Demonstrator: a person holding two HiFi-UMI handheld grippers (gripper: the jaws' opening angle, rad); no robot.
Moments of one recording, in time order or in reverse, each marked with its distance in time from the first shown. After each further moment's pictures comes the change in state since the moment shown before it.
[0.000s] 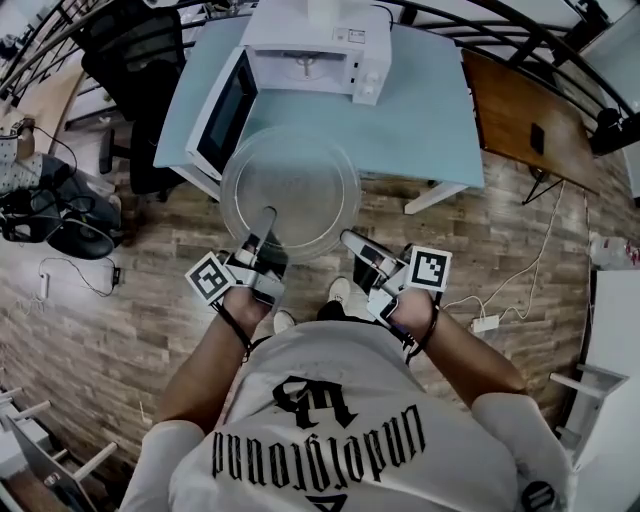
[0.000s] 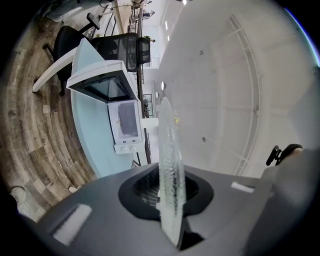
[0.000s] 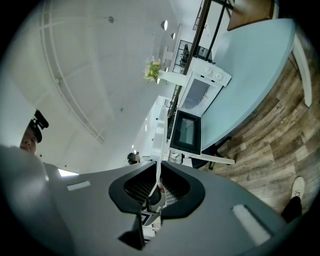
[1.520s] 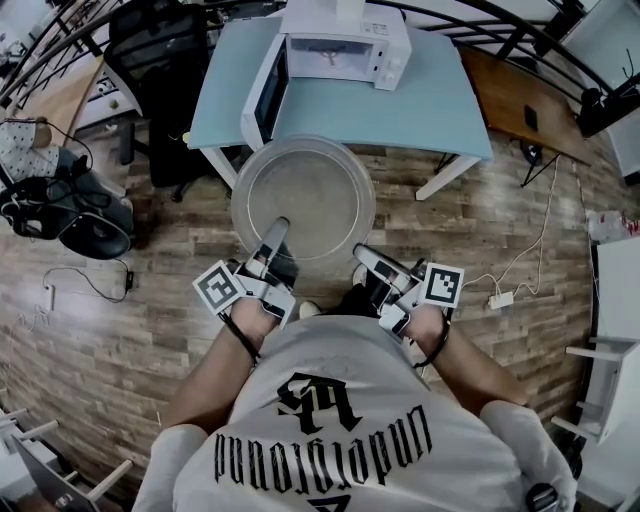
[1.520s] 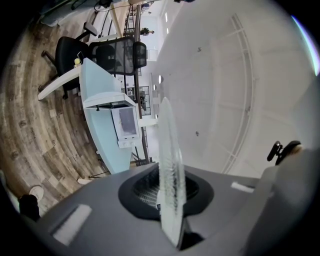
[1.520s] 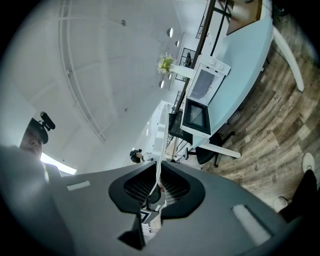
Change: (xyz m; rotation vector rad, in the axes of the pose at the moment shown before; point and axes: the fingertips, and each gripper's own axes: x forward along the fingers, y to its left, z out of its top) left arm -0.179 -0.046 0.030 -0.002 0.107 -0.037; right arm 0.029 0.090 -0.179 -0.021 -0.090 0.000
